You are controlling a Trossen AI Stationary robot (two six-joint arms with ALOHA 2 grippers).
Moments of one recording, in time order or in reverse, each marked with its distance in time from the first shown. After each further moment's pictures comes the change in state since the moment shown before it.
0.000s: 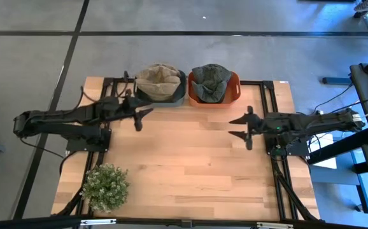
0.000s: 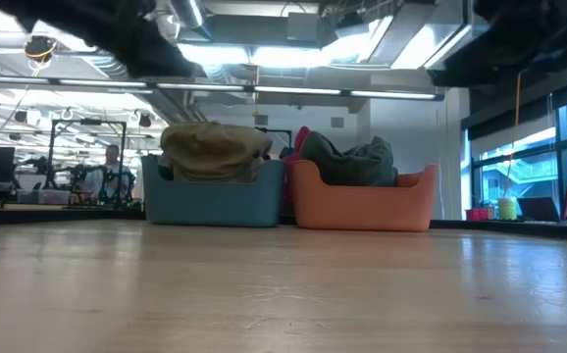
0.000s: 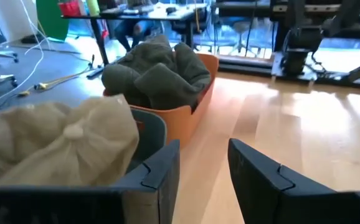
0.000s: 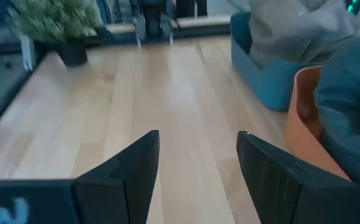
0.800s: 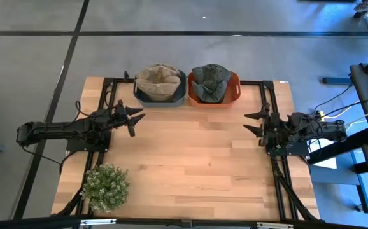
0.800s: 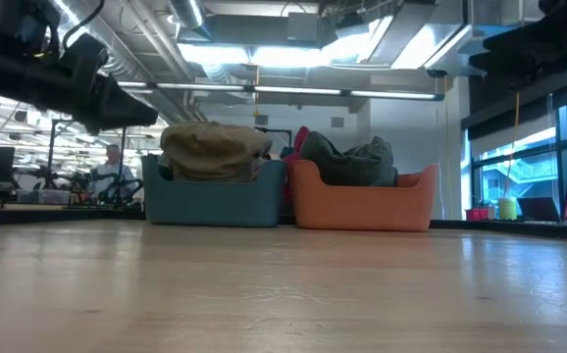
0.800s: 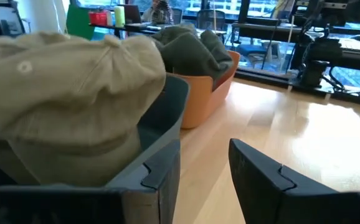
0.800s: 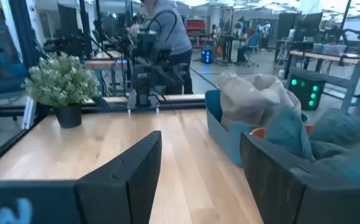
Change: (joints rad) left arm -0.002 -0.385 -0.458 0.204 -0.072 -0.105; right arm 0.000 -0.582 -0.203 -0.015 0.072 -0.151
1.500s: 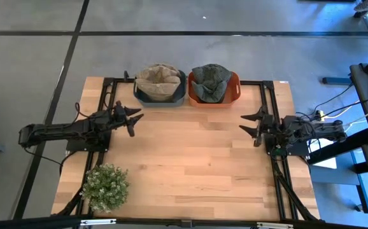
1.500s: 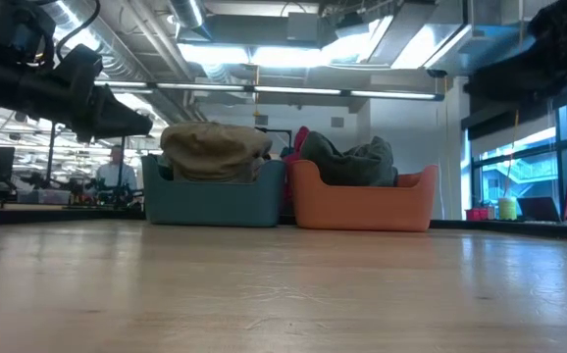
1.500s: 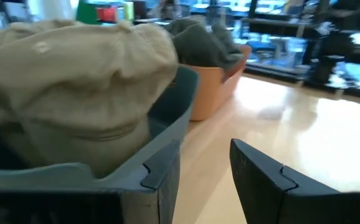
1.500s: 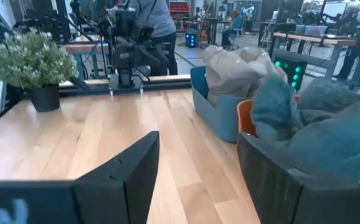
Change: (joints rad) left arm 0.000 -0.076 -0.034 -0.067 -0.034 -0.012; right arm 0.000 0.001 -0.082 0.012 0.068 0.036
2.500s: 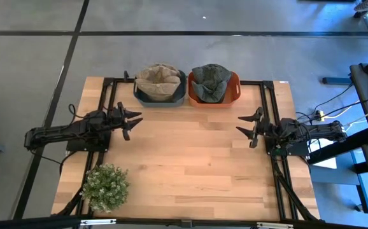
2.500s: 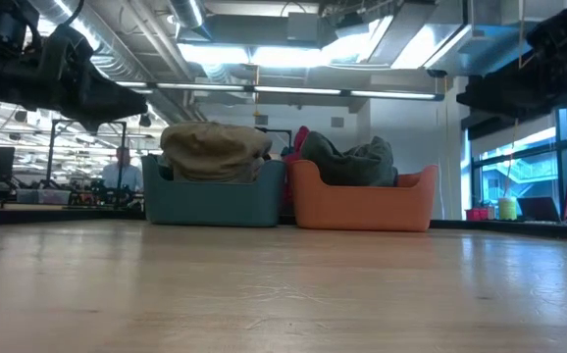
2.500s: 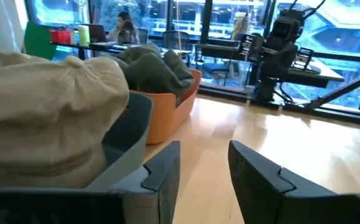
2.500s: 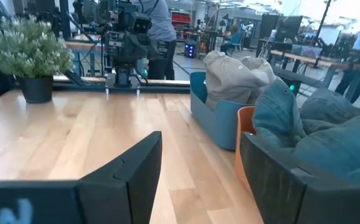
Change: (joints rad) left arm 0.000 -0.169 0.000 -0.059 0.181 0.025; right arm 0.000 0.000 -0.112 0.160 0.008 -0.118
